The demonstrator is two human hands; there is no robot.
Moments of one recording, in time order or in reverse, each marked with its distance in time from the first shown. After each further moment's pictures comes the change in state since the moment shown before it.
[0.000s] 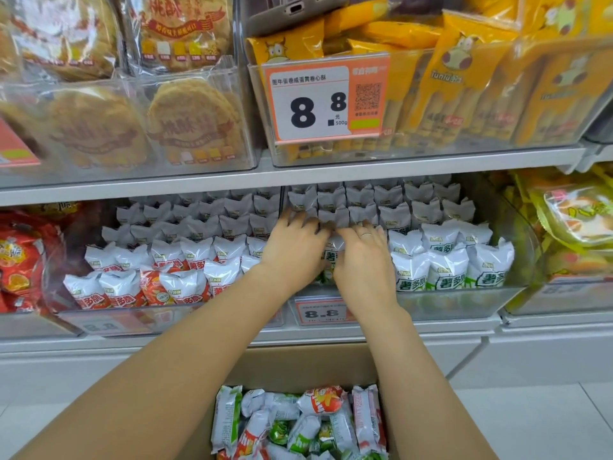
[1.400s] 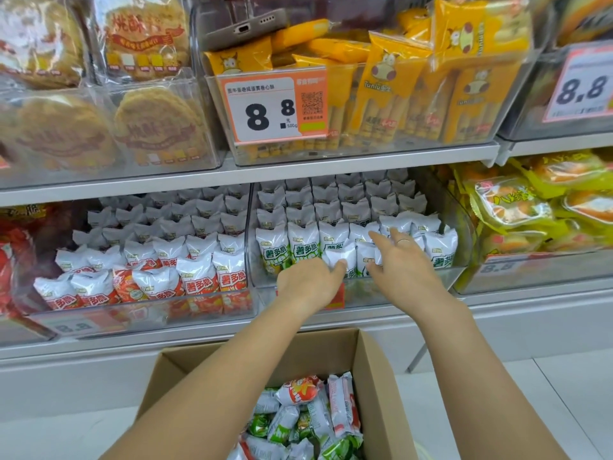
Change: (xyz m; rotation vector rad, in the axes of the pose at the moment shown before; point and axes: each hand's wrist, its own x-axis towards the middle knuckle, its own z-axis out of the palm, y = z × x) left_hand -0.013 0.089 -0.028 -0.658 -0.404 -0.402; right_hand -0.028 0.072 -0.082 -0.156 -0.356 0.165
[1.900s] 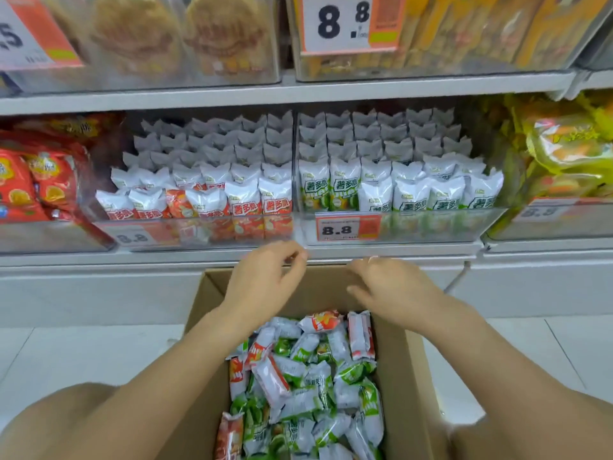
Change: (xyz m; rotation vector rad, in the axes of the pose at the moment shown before) left_hand -0.124 -0.123 0.007 -0.308 0.313 0.219; right_hand -0.091 -0.050 0.046 -0.233 -0.296 -0.420
